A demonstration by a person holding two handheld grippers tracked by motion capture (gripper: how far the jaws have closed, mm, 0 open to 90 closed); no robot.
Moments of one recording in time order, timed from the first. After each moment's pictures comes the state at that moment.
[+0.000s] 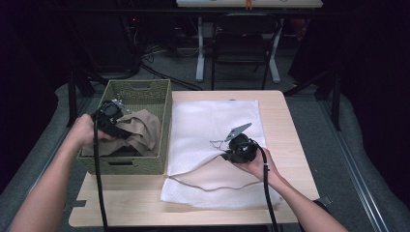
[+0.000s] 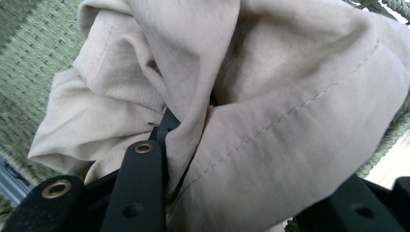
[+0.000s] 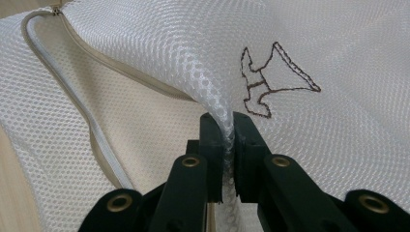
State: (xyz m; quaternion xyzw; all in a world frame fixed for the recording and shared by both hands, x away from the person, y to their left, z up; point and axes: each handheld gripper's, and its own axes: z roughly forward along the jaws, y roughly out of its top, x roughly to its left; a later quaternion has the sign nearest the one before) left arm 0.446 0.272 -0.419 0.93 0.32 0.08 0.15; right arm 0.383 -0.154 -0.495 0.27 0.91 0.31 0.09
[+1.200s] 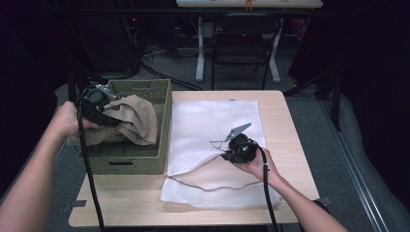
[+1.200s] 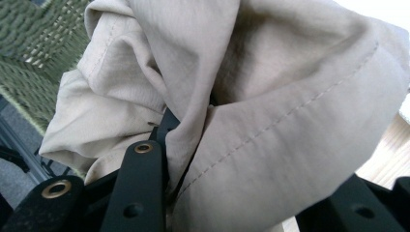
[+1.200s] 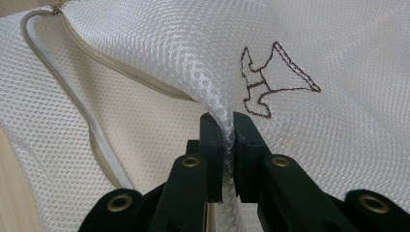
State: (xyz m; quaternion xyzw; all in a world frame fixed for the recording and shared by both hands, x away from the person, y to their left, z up) left arm 0.436 0.286 -0.361 0.92 0.33 0.13 0.16; right arm 0.383 -0.153 -0.496 0.27 0.91 0.31 0.08
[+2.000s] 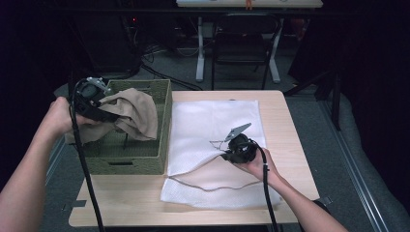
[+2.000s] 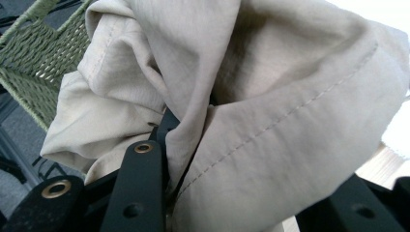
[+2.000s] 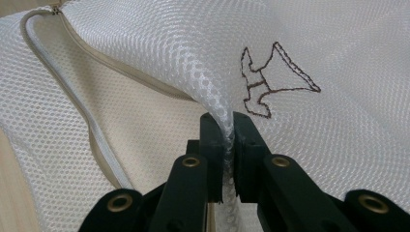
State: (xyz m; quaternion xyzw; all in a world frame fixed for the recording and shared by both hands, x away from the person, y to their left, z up) left arm 0.424 0.284 -0.335 0.91 0.33 0.13 0.20; right arm 0.383 -0.153 -0.496 0.27 0.91 0.31 0.09
